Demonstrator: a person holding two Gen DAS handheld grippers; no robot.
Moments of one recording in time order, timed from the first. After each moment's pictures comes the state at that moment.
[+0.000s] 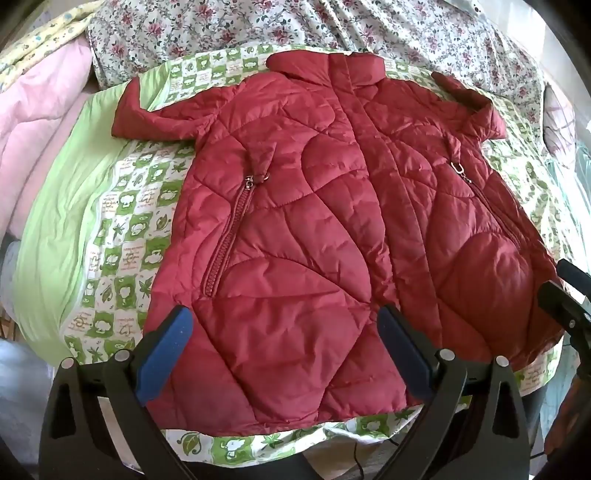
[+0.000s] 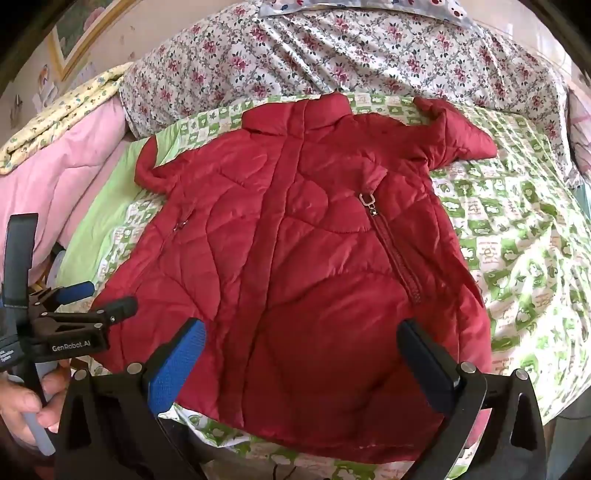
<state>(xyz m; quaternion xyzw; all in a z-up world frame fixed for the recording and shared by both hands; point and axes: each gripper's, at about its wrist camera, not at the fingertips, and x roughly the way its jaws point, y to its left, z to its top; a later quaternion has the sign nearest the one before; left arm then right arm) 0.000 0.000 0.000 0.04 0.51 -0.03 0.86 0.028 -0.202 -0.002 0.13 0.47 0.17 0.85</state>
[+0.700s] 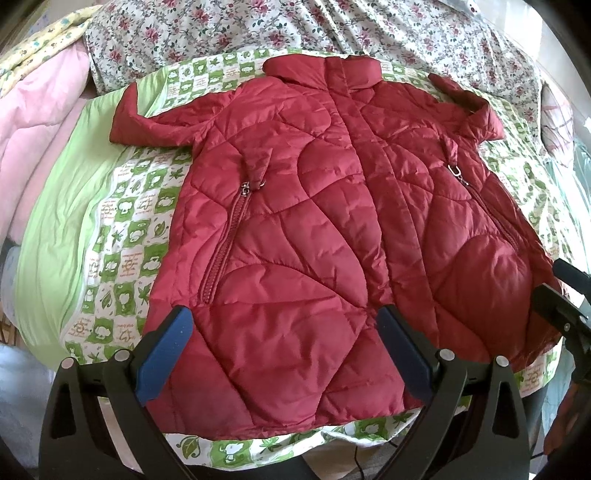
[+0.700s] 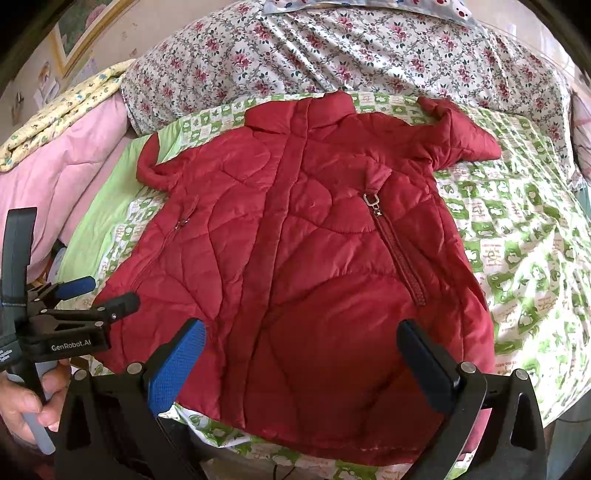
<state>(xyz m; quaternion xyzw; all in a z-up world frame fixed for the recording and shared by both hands) 0.002 -0.002 0.005 0.04 0.50 -0.03 0.86 0.030 -0.198 -0.004 0.13 0.48 0.17 0.85</state>
